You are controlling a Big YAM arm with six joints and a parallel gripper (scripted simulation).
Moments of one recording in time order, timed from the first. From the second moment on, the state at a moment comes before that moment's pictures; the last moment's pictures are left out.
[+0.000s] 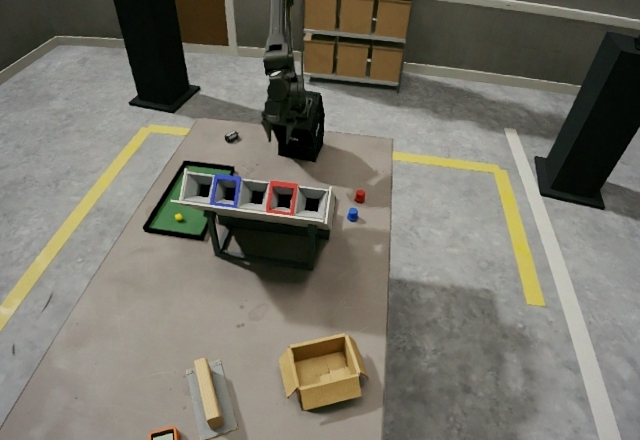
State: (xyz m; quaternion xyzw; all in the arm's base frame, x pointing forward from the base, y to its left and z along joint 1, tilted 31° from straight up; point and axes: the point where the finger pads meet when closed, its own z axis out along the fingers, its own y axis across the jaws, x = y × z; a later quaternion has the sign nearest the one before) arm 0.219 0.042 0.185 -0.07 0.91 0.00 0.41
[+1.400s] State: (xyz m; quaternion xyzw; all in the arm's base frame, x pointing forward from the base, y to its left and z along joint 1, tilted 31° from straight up) arm 0.214 0.069 0.165 -0.08 0.91 -0.01 0.40
